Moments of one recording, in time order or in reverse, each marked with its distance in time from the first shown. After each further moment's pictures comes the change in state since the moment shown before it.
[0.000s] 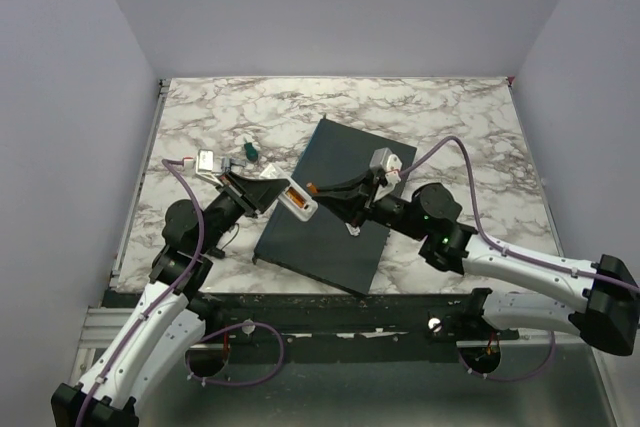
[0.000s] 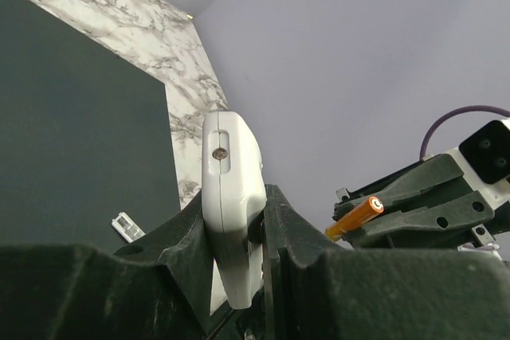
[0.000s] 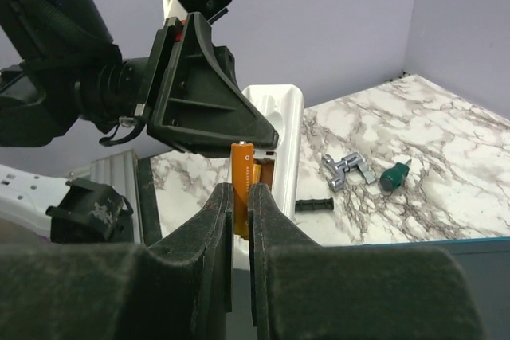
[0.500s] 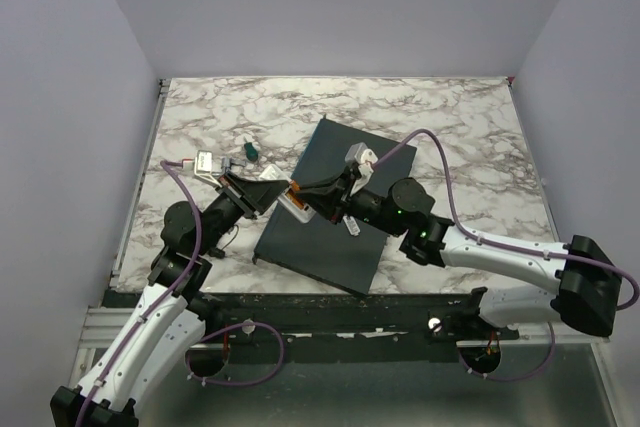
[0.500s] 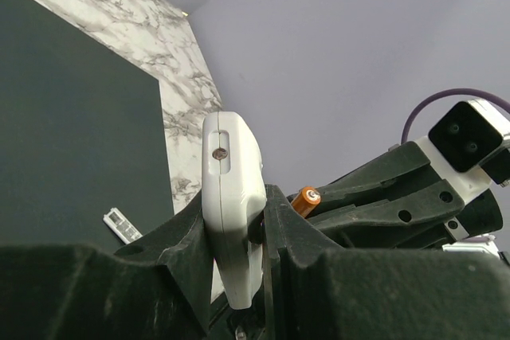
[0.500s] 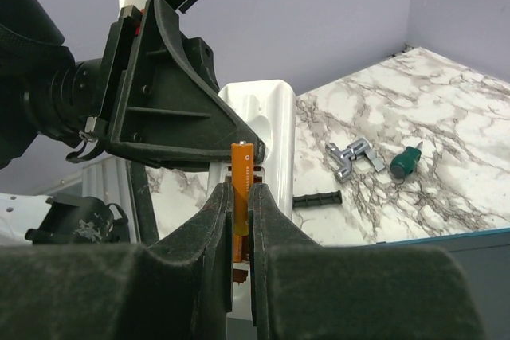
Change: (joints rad) left arm -0.005 -0.019 0.000 -0.021 -0.003 -0.030; right arm 0.053 0.179 0.093 0.031 0.102 0.037
